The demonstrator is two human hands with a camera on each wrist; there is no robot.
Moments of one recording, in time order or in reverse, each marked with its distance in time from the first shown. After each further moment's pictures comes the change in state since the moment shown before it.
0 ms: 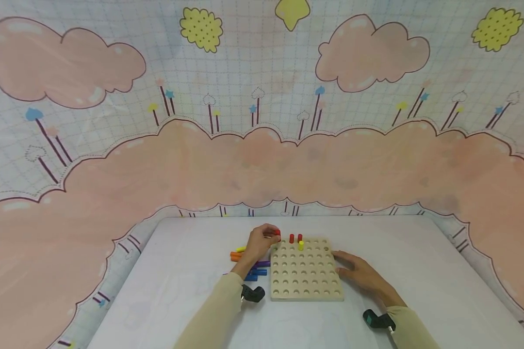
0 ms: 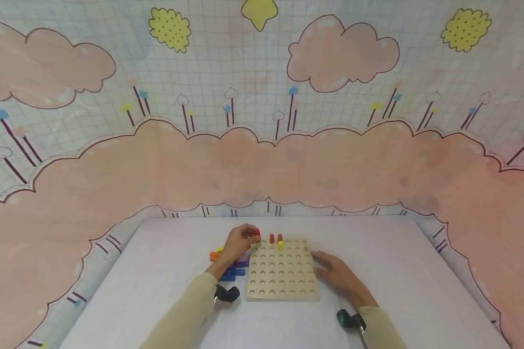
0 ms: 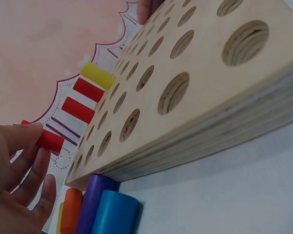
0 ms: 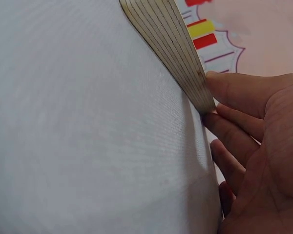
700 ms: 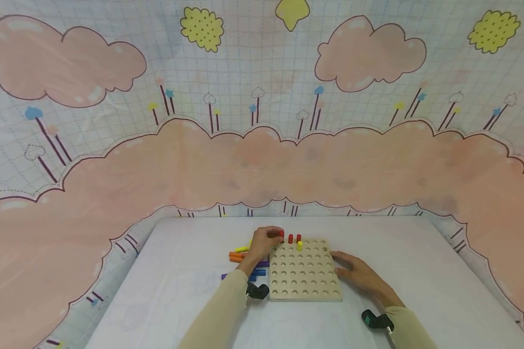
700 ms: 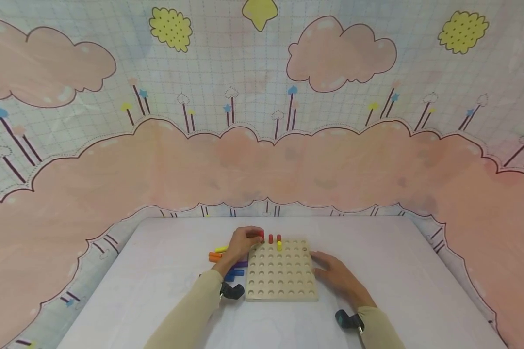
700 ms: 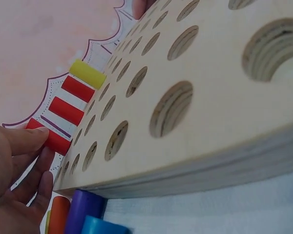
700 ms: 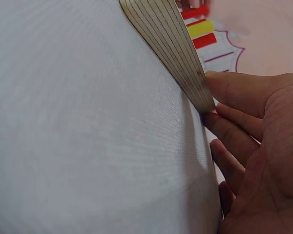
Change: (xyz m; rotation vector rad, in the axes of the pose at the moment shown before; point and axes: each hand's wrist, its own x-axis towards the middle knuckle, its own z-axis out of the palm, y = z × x) left_hand 0.002 -0.001 0.010 0.027 -0.044 -0.020; right_hand -0.008 -0.003 0.004 0.033 -0.004 0.013
